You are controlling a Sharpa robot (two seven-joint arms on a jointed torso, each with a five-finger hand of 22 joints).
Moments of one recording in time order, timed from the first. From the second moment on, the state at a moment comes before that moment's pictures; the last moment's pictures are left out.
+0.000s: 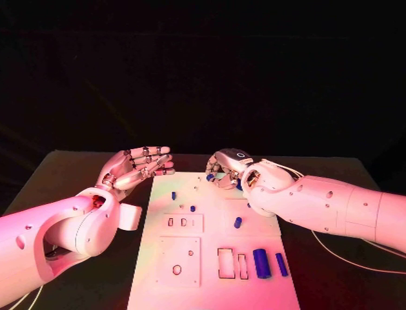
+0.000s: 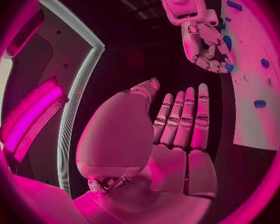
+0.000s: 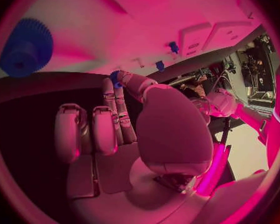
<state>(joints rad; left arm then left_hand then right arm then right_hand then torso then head) 1.19 -0.92 0.00 1.68 -0.09 -0.40 0.49 1.49 -0.14 0.35 0.22 0.14 0.81 0.21 0.20 0.13 0.92 0.21 0.13 0.07 0.88 0.17 0.27 0.20 0.17 0.87 0.27 0.27 0.12 1.28 -0.53 -0.14 1.20 -1.49 -0.48 -0.09 1.33 -0.19 0.61 0.00 0.13 1.08 0.12 0.29 0.36 1.23 0.07 0.15 0.20 1.47 -0.02 1.39 1.25 0.06 1.42 0.09 1.42 1.31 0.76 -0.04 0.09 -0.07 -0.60</state>
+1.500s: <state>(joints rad) 1.19 -0.90 0.00 1.67 -0.09 -0.39 0.48 1.49 -0.14 0.35 0.22 0.14 0.81 0.21 0.20 0.13 0.92 0.21 0.13 0.07 0.88 0.17 0.27 0.21 0.17 0.87 0.27 0.27 0.12 1.28 -0.44 -0.14 1.11 -1.45 -0.48 -0.09 1.34 -0.19 0.61 -0.01 0.13 1.07 0.12 0.29 0.40 1.23 0.07 0.14 0.20 1.47 -0.02 1.39 1.25 0.06 1.42 0.09 1.43 1.31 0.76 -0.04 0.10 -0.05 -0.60</state>
